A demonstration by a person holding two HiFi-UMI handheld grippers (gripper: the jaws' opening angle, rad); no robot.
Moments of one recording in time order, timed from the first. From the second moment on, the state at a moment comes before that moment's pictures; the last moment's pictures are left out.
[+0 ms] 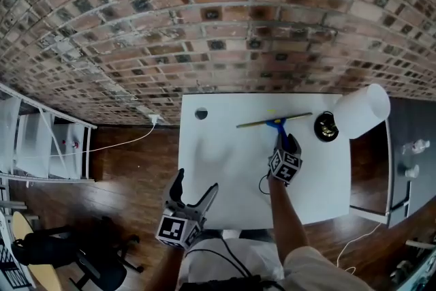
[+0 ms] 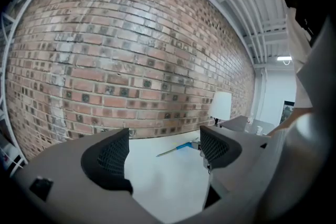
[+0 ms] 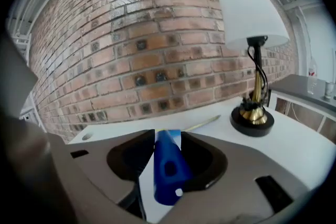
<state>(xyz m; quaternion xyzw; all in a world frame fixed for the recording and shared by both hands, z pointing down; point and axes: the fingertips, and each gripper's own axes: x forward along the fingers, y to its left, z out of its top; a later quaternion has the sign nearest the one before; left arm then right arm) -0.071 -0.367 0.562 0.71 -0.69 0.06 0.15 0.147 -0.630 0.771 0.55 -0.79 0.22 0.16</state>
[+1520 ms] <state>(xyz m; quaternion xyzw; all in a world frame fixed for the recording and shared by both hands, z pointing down) -0.037 -0.405 0.498 0.75 -0.66 0.02 0.03 0.151 -0.499 0.483 0.36 -0.93 0.01 0.01</state>
